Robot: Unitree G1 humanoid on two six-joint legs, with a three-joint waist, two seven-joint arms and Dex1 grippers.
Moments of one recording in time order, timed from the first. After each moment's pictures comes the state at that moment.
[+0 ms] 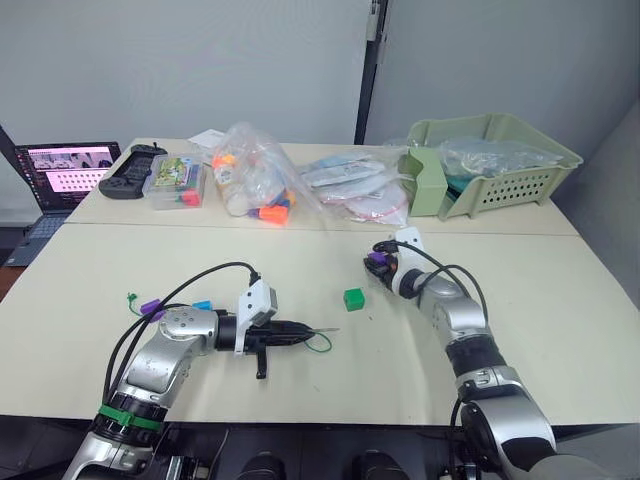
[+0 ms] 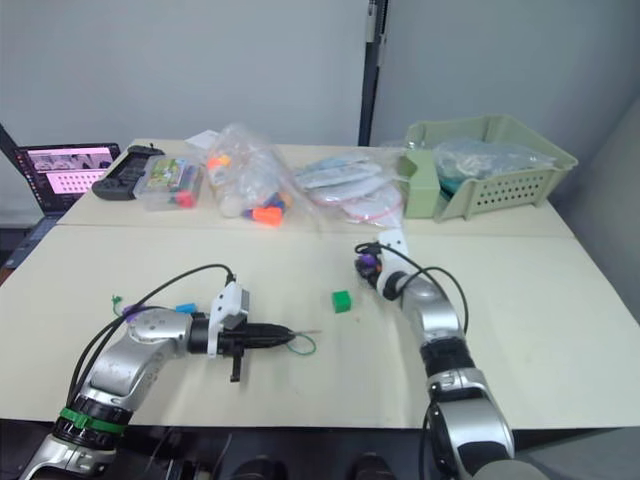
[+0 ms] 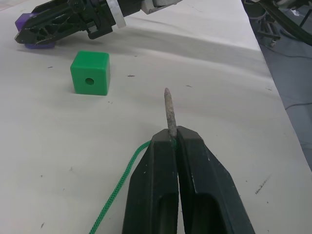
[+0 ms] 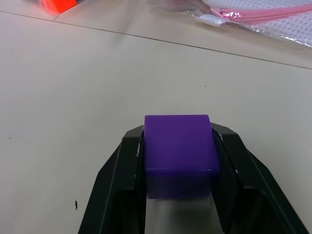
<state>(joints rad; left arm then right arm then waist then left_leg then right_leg) -0.34 0.56 -0.14 -0.05 -0.34 0.35 -1.18 -0.74 -0.23 -0.02 0.58 0.17 0.33 0.41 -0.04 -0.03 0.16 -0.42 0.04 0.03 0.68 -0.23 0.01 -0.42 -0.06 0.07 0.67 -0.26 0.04</state>
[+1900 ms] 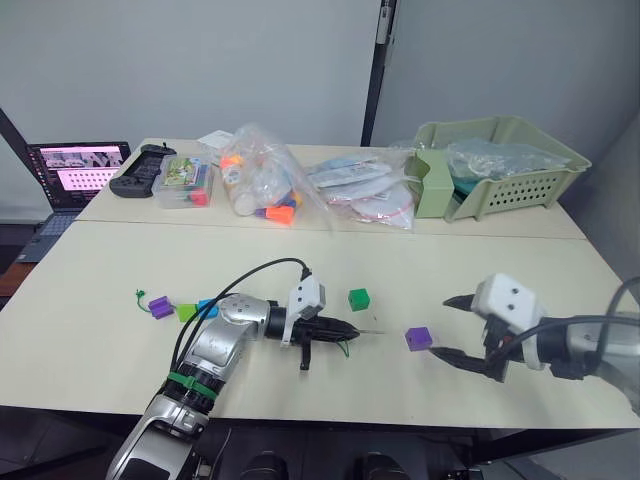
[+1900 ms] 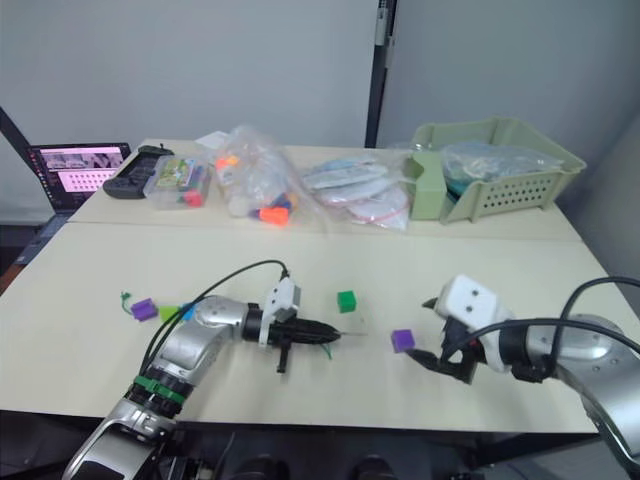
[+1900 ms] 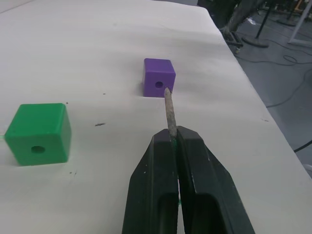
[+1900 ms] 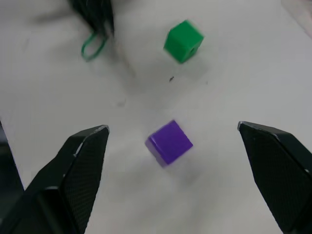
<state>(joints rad) -0.55 0.34 -0.29 0.23 -0.27 0.22 -1.22 -0.07 -1.14 -0.06 -0.53 0.38 0.57 0.96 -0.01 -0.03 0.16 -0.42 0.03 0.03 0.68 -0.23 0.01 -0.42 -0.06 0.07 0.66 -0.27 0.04</state>
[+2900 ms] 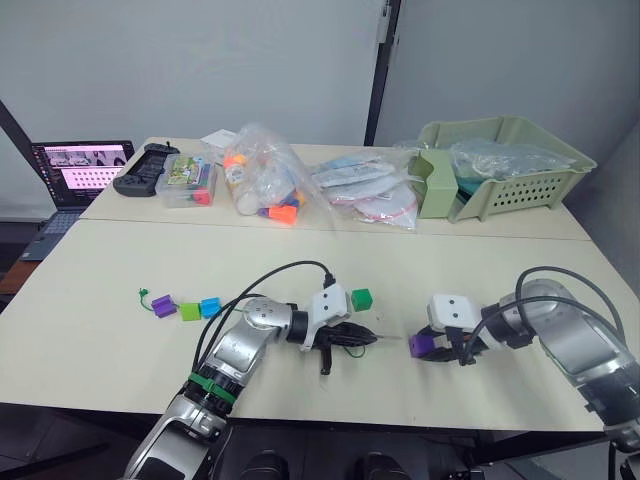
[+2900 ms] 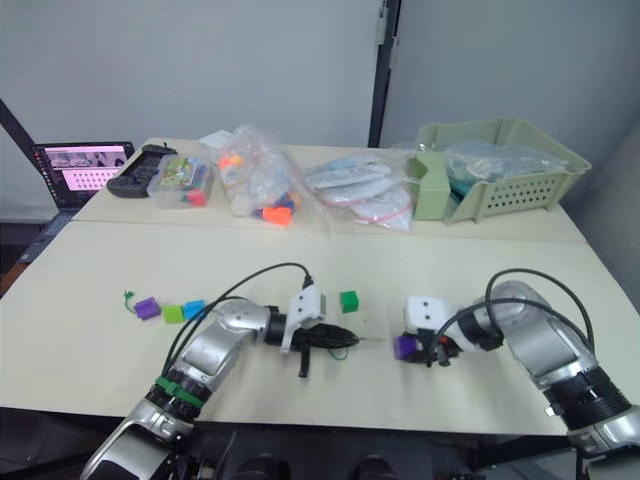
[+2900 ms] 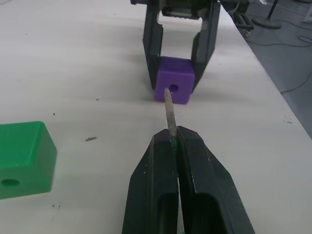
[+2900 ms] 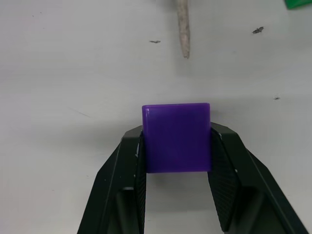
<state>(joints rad) -0.56 0.26 -0.36 0.23 -0.16 0.22 -1.15 -0.44 -0.94 0.29 -0.06 0.10 0.35 1.34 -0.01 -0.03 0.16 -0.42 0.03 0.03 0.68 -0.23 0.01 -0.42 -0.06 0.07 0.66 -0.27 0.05</state>
